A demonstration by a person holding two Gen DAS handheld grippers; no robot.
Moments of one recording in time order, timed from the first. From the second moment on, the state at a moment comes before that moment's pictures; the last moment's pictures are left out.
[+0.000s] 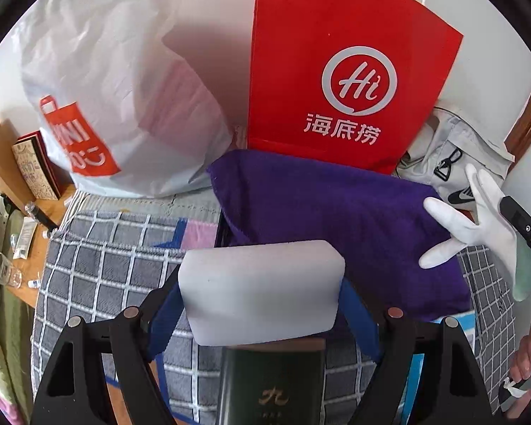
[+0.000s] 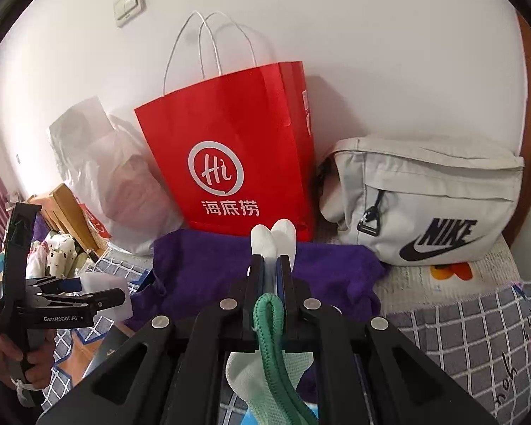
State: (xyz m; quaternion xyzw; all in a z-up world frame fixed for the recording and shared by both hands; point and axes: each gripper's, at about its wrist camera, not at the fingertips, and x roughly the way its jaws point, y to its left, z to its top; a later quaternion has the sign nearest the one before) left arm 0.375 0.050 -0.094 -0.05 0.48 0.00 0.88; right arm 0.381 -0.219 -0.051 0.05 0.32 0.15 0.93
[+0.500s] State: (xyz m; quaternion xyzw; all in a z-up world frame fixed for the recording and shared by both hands) left arm 0.459 0.033 -0.131 -0.06 0.51 -0.04 0.86; right arm 0.433 -0.236 -0.111 0.07 0.38 0.14 0.91
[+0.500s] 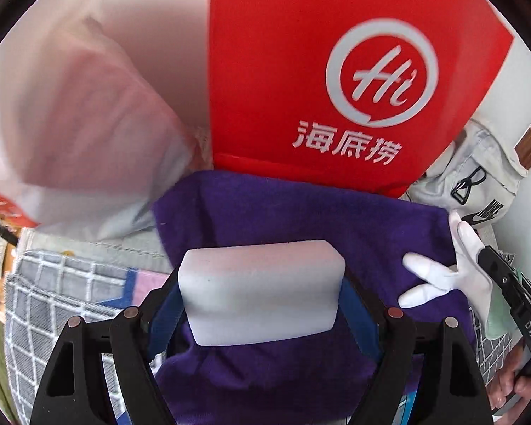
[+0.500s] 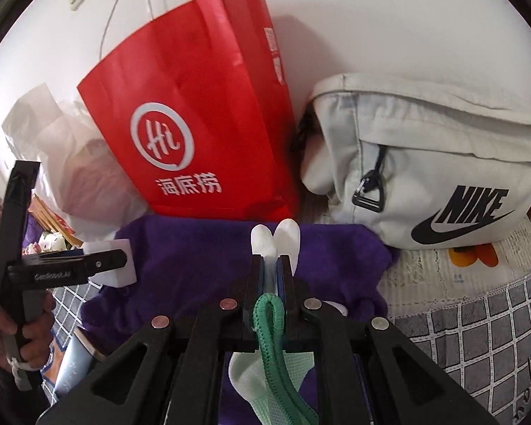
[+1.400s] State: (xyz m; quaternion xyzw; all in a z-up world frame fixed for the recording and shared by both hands) left arm 0.482 0.013 -0.151 -0.09 0.49 -0.07 0.86; right arm 0.438 -0.214 -0.128 0.05 0.40 0.16 0.90
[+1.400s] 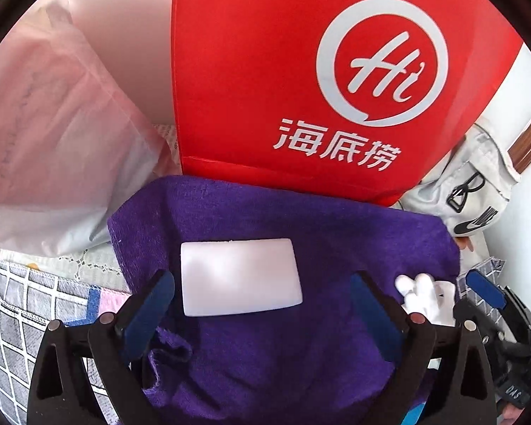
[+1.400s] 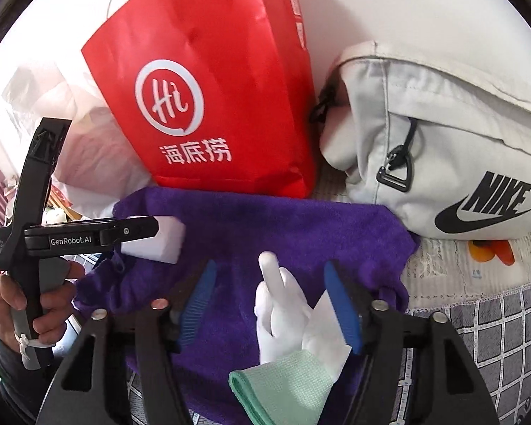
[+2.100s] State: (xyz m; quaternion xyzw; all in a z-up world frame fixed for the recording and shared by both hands) left arm 0.376 0.045 -0.071 -0.08 0.46 -0.06 0.88; right arm 0.337 -0.203 -0.076 0.05 0.37 0.16 0.92
